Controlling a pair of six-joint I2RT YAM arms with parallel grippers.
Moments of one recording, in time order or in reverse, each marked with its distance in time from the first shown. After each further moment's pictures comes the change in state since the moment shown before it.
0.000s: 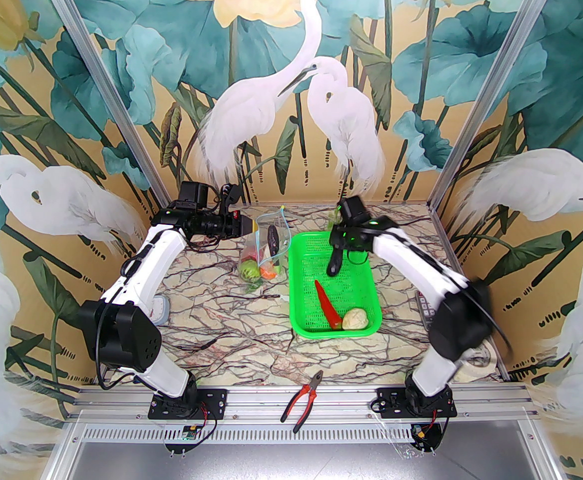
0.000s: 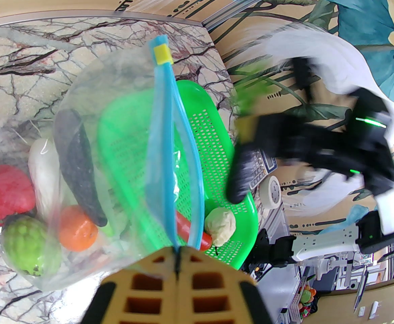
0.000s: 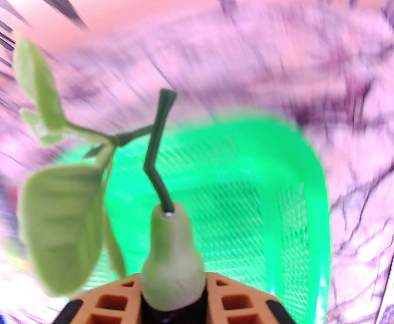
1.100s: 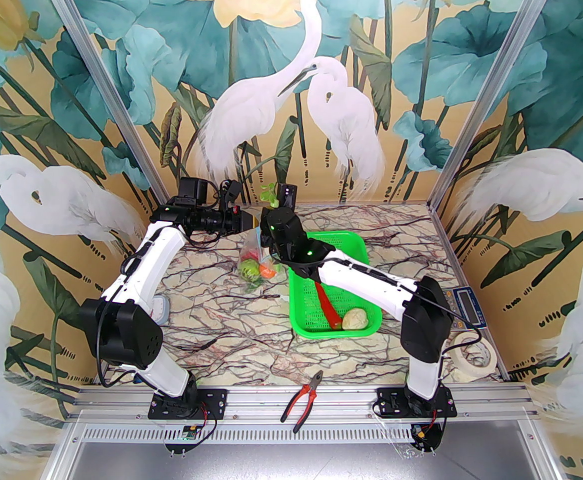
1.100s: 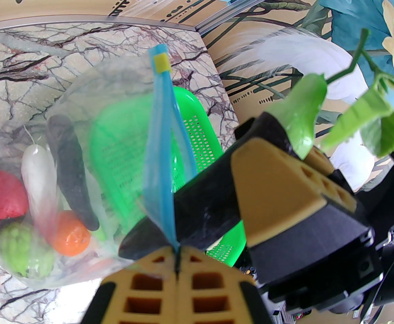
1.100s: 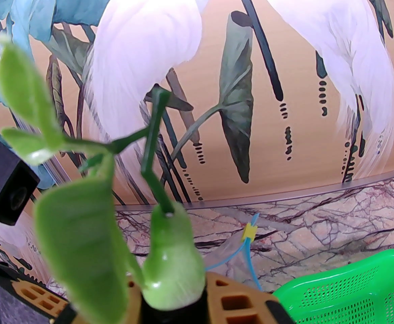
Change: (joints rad) left arm 0.000 0.014 0.054 -0.010 0.023 -0.037; right arm 0.417 0.250 0.132 0.638 0.490 -0.098
